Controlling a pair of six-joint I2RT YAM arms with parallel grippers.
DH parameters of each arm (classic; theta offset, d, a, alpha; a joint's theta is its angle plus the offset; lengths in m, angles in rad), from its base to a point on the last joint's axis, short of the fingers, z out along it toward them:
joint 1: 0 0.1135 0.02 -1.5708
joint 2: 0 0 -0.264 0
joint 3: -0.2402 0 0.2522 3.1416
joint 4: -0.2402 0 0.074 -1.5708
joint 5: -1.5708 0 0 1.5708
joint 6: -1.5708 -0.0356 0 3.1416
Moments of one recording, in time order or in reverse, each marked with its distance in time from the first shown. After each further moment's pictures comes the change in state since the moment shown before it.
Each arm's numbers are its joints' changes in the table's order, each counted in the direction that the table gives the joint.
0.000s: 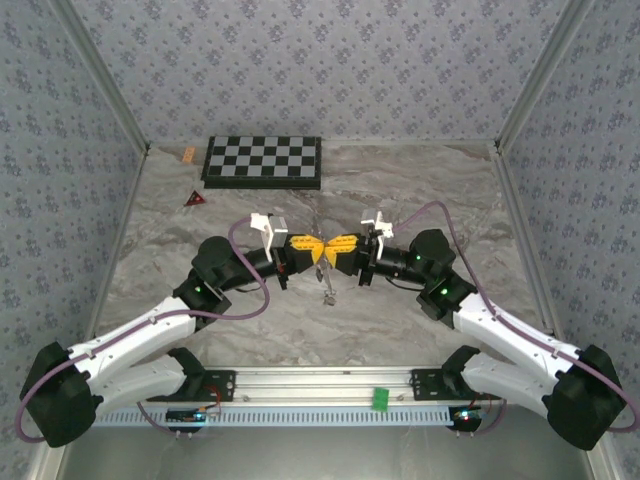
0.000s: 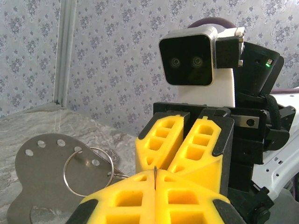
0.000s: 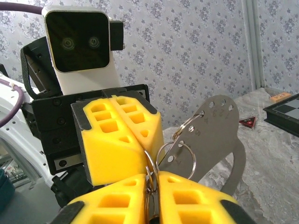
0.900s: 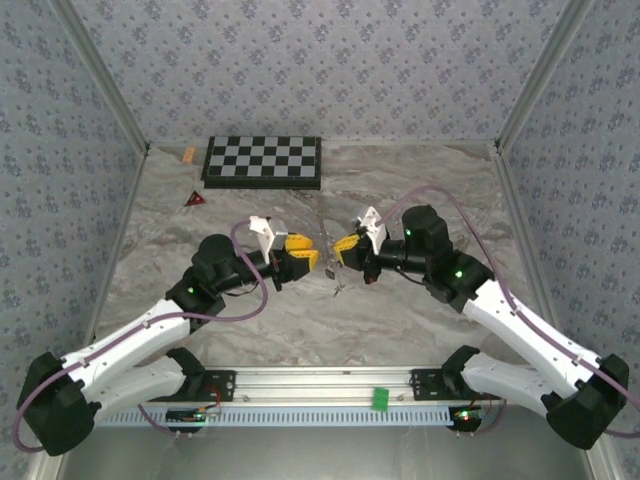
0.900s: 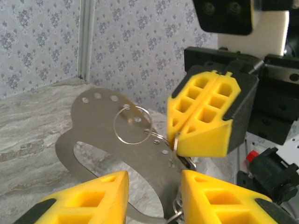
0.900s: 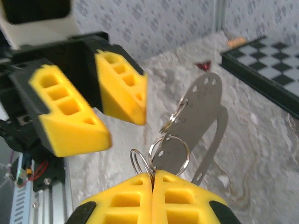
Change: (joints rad) left arm 0.039 -0.047 0.000 -0.214 0.032 -0.111; right arm -0.007 0.030 -0.331 -0.791 -0.148 0.390
